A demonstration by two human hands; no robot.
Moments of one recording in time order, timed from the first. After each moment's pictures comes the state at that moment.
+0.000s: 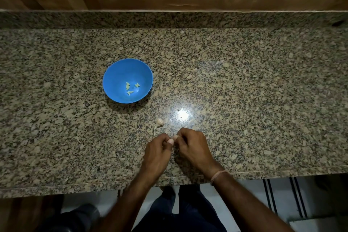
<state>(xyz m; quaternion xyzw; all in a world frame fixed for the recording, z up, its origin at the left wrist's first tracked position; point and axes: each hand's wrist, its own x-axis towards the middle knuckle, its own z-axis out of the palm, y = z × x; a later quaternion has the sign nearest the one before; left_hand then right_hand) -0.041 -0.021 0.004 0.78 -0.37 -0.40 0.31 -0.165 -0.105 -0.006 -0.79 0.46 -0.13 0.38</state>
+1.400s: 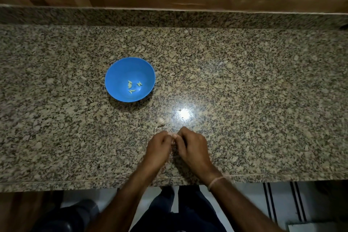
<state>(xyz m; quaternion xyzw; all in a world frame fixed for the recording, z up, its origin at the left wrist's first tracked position) -0.038 -0.033 -0.001 0.74 -0.25 -0.50 0.37 -0.164 -0.095 -0.005 -0.78 0.47 -0.17 0.37</state>
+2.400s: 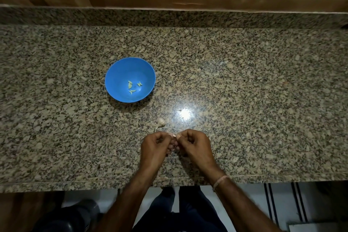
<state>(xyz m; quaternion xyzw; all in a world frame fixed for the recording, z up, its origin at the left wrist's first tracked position) -0.040 -0.032 0.013 0.75 -0.15 -0.48 0.44 -0.168 -0.101 0.003 -0.59 0.52 -0.18 0.59</state>
